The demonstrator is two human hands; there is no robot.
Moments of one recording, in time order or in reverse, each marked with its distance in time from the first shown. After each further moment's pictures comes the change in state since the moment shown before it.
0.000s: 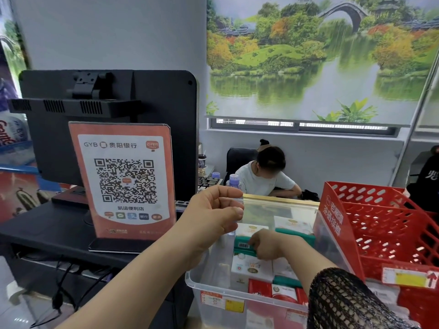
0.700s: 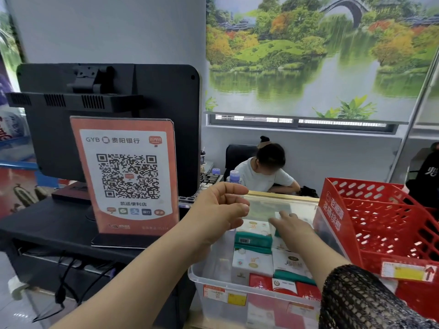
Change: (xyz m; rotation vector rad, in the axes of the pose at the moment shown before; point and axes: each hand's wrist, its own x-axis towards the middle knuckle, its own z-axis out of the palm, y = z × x) left_hand 0.005 -0.005 0.000 0.000 -0.036 -0.036; right_hand -0.010 0.038 -0.010 -0.445 0.322 0.060
